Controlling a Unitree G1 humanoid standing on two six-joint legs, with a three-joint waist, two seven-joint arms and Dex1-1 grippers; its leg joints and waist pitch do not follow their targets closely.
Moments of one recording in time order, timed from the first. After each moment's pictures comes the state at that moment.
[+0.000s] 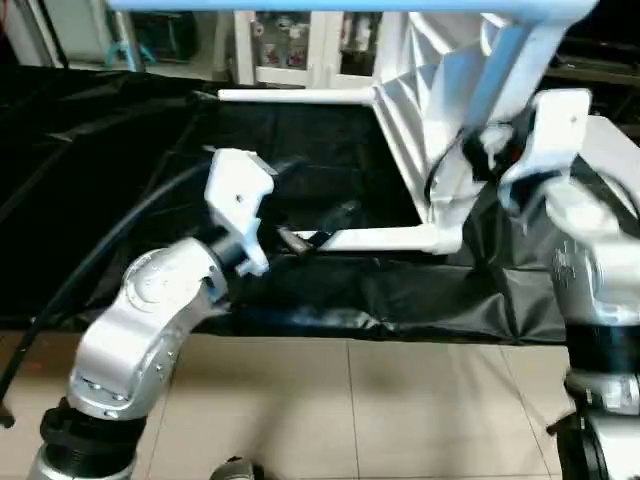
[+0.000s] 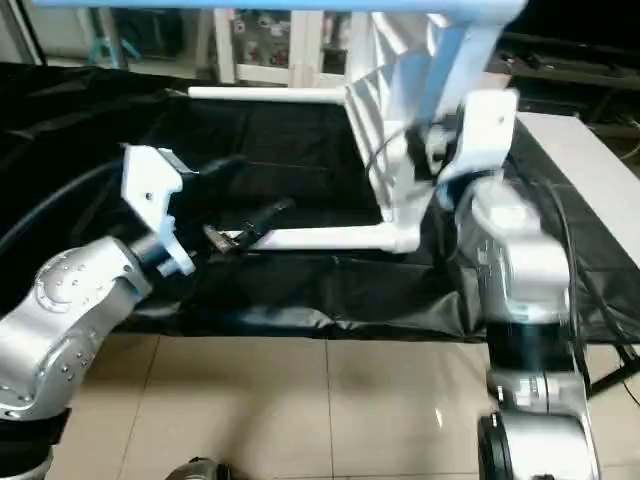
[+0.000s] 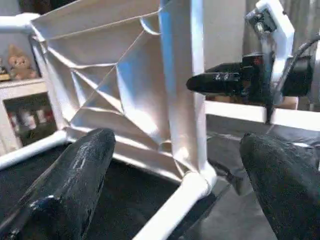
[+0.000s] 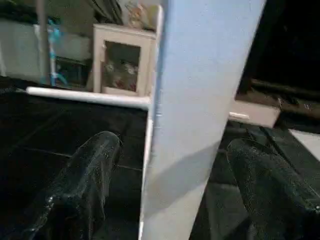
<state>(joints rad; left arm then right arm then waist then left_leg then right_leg) -0.38 0.36 -0.15 -0.40 -0.38 0.46 -0.45 -0.55 -0.37 -0.12 -0.04 0.30 0.57 0.09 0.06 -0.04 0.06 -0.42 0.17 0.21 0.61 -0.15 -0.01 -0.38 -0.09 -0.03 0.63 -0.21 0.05</state>
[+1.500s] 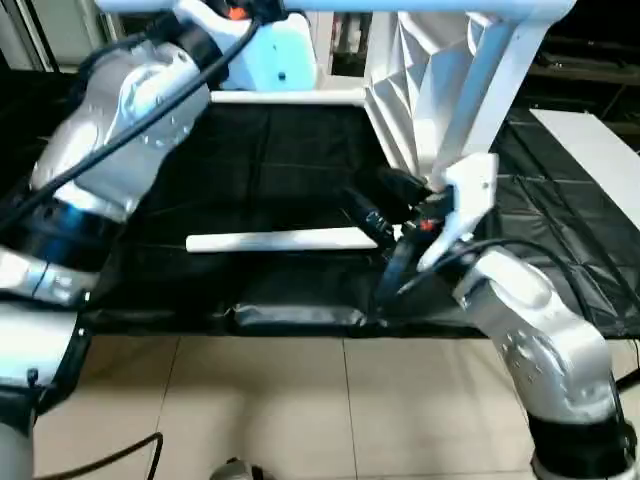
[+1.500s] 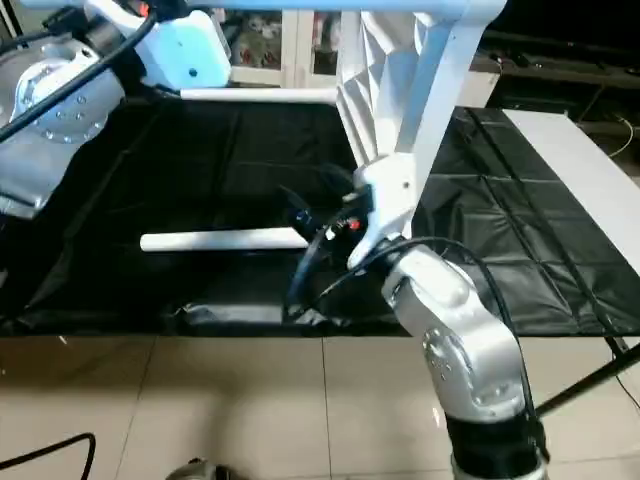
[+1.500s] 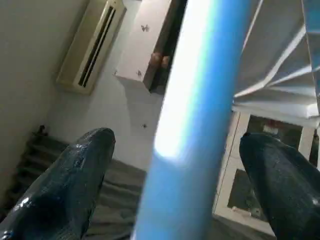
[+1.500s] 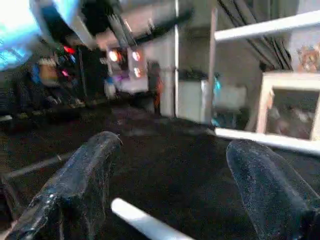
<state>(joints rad) -1.08 0.64 -0.35 0.37 0.52 -0.21 -0.23 -0.30 -0.18 0.04 -0.39 0.54 0.49 0.41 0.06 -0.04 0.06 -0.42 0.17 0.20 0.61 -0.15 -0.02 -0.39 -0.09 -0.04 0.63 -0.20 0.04</state>
